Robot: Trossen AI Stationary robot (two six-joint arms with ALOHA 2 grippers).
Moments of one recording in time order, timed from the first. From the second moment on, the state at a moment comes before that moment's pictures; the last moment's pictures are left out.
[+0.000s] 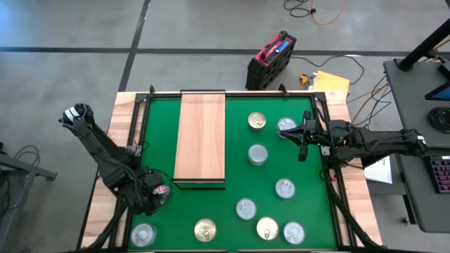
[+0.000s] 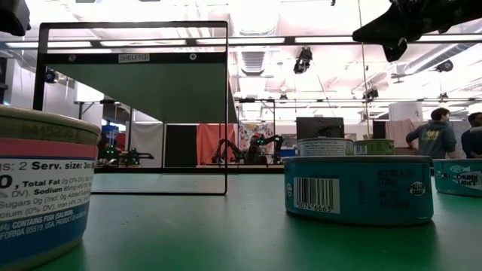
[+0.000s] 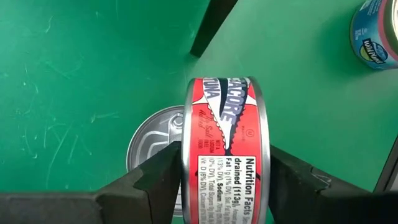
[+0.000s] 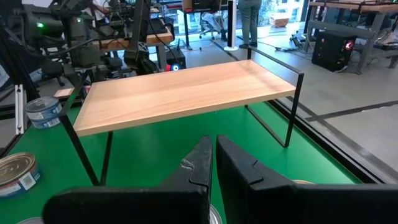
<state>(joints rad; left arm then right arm) -0.91 1.14 0.76 -0.90 -0.26 -1.38 -0.02 0.57 0.47 -0.12 0.18 0.10</state>
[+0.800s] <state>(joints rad) -0.91 1.14 0.79 -0.92 -0.24 -1.36 -0.02 0.57 0.47 -0.12 0.18 0.10</state>
